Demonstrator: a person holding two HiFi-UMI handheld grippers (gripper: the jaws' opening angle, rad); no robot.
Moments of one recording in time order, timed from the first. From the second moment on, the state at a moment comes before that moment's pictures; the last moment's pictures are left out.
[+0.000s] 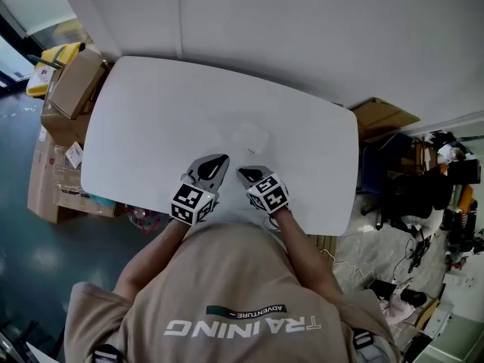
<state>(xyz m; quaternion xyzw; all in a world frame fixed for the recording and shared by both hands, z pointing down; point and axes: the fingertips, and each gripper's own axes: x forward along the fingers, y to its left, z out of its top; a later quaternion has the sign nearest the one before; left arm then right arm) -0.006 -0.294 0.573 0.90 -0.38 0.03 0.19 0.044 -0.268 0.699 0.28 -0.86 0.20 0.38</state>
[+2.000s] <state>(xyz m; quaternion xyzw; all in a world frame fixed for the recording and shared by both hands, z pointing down) -0.030 -0.322 0.412 0.92 -0.40 -0.04 0.01 0.124 -0.290 0.429 0.46 -0.89 0.01 -0.01</state>
